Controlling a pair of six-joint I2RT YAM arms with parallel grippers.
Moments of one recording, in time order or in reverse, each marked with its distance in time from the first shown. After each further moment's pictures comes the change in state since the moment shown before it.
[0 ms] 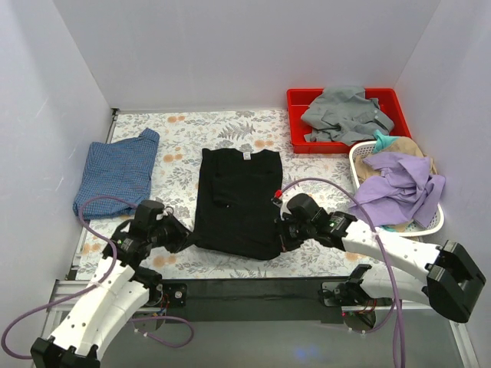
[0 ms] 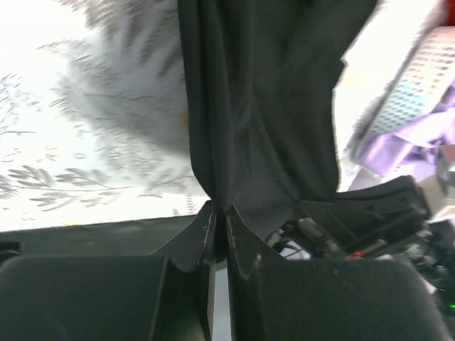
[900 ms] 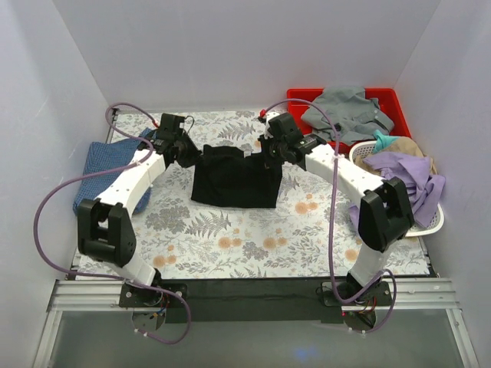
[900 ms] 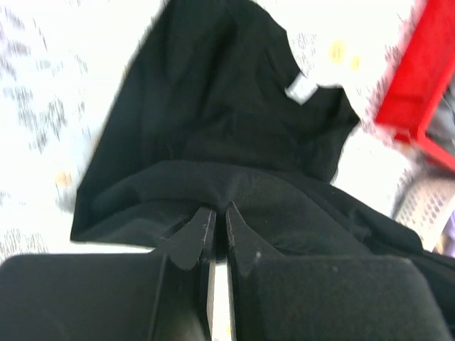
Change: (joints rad) left arm 0.100 0.985 0.792 0.232 -0.230 0.312; right arm -0.282 0.617 0.855 -0.133 0.265 -0.346
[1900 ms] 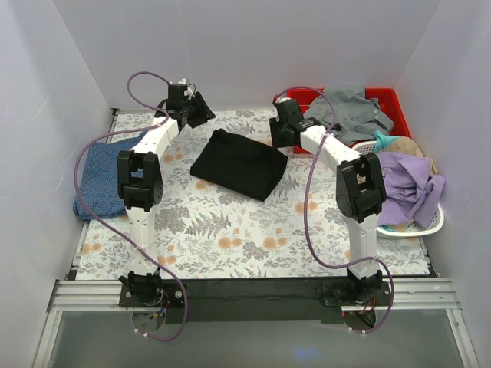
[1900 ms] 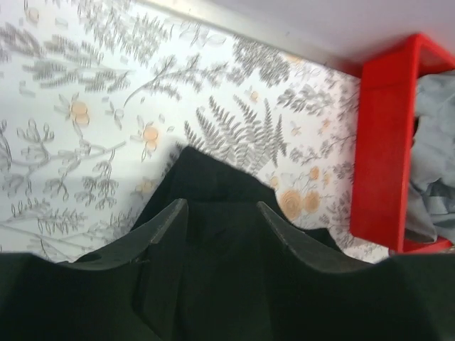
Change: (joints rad) left arm 0.103 0.705 0.663 0.264 0.198 0.225; right arm -0.165 0.392 0.319 0.006 0.165 -0.054
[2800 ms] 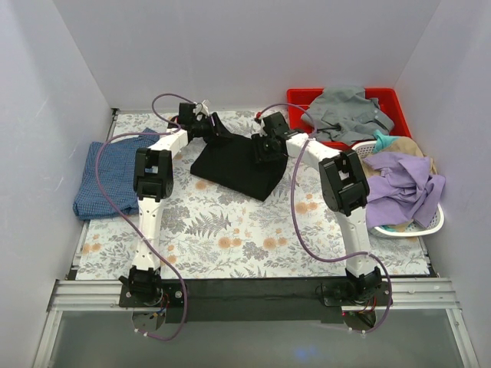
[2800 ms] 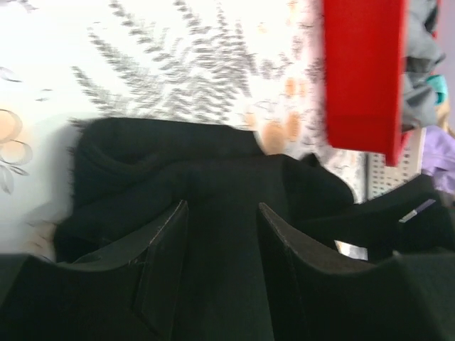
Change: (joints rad) left arm 0.011 0.276 0.108 0.117 0.515 0.024; right arm 0.047 0.146 0.033 0.055 -0.286 0.027
